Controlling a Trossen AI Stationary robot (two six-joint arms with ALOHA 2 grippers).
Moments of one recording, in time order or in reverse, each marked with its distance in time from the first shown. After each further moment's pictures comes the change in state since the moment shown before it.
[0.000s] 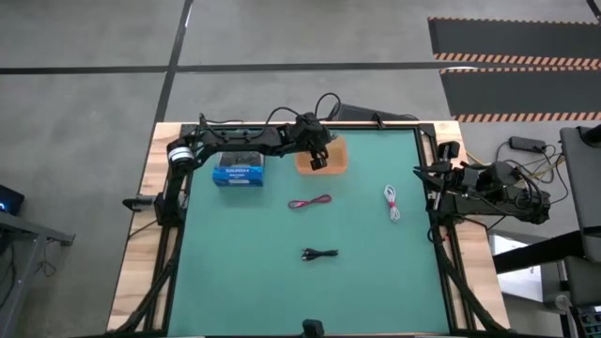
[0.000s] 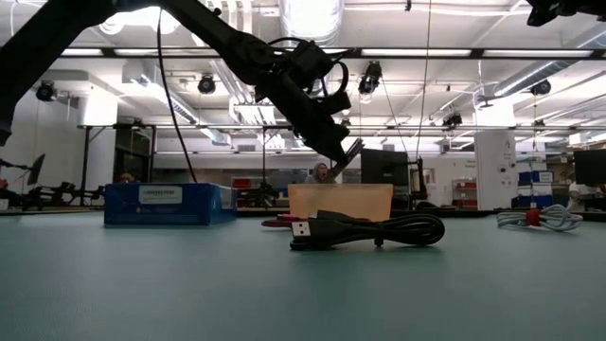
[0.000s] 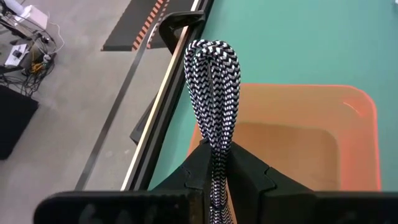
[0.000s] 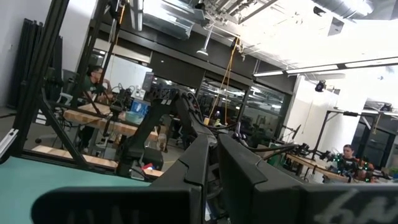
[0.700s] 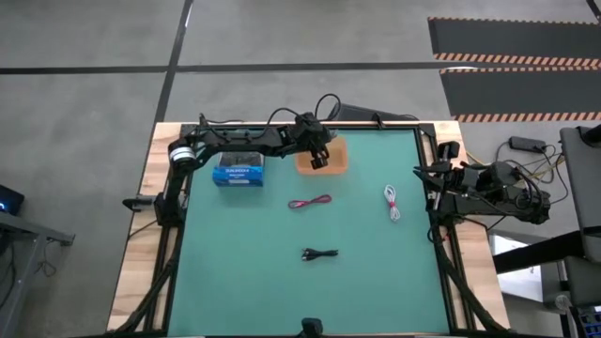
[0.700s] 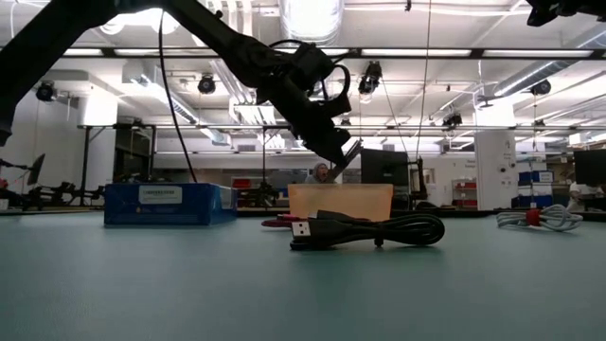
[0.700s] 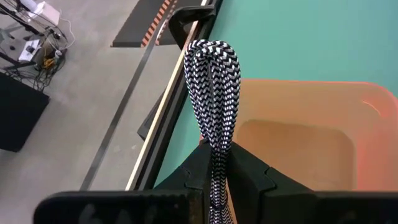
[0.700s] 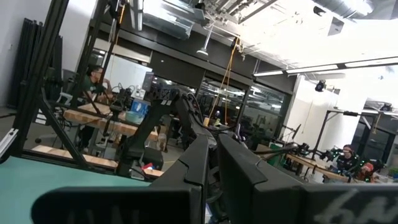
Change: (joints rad) left arm 0.002 0.012 -0.001 0.018 -0.042 -0.008; right arm 0.000 0.000 0.000 -0.001 0.000 0.000
